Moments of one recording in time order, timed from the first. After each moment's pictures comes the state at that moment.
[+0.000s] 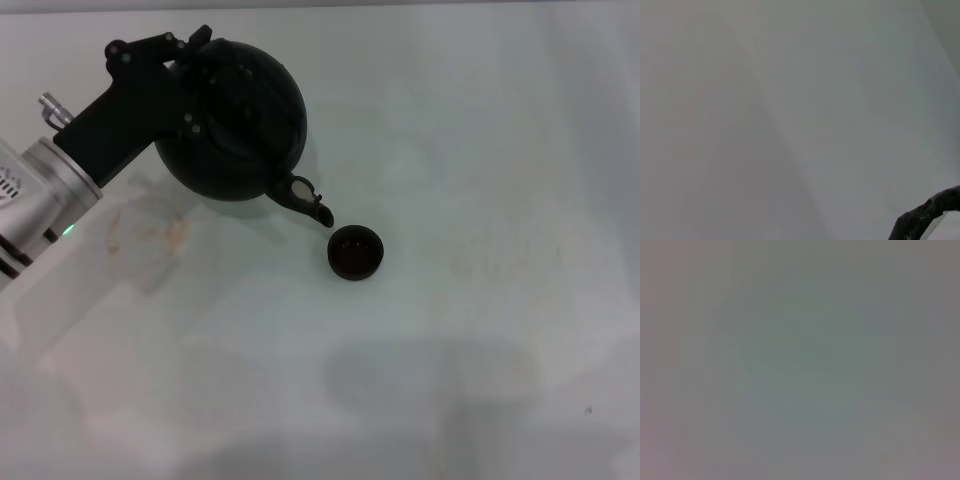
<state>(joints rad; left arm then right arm) -0.57 -2.08 0.40 0.02 1.58 1.41 -0.06 0.43 2.01 -0.94 -0.18 2.75 0.94 -2.47</state>
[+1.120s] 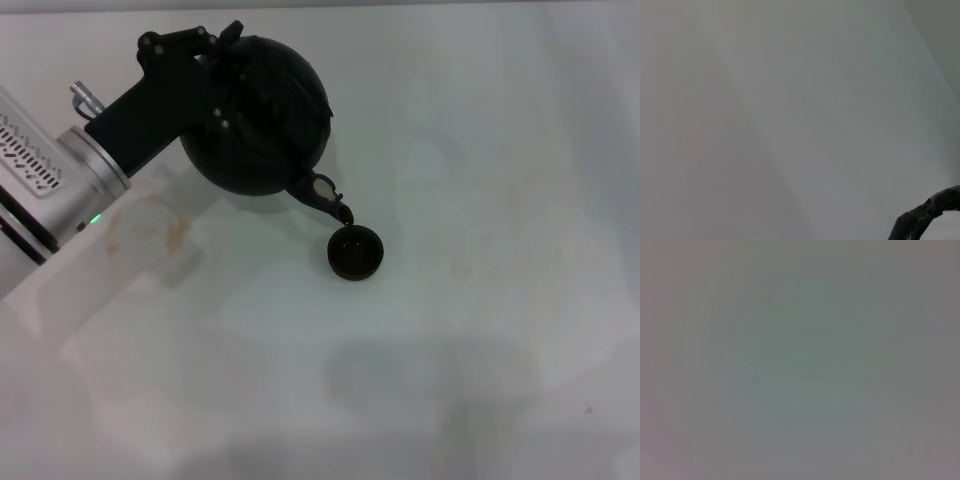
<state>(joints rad) -0.62 -2.09 0.40 -0.02 1.58 1.37 0.00 0.44 2.01 -0.94 -0.16 2.75 0.98 -2.41</state>
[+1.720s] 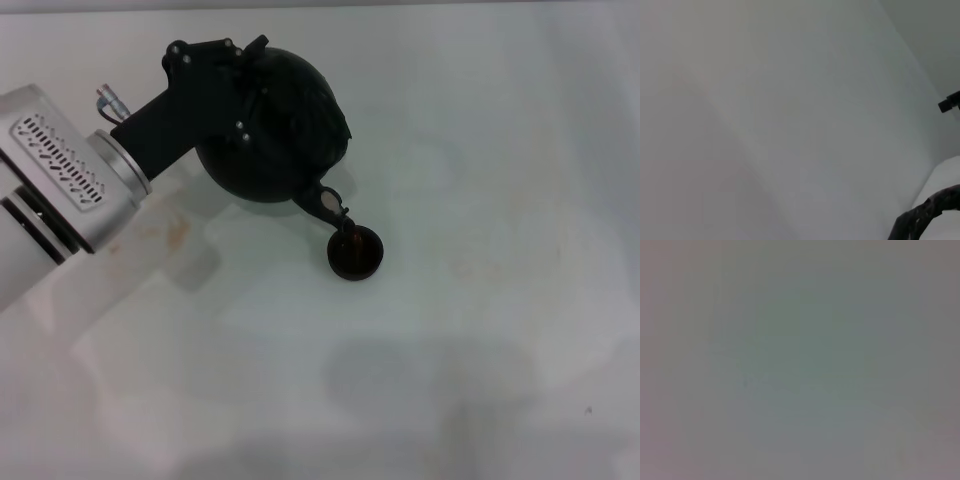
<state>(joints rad) -0.65 -2.09 0.40 -0.06 1.61 1.32 0.12 0.44 2.01 -0.92 -0.17 2.75 0.97 -2.42</state>
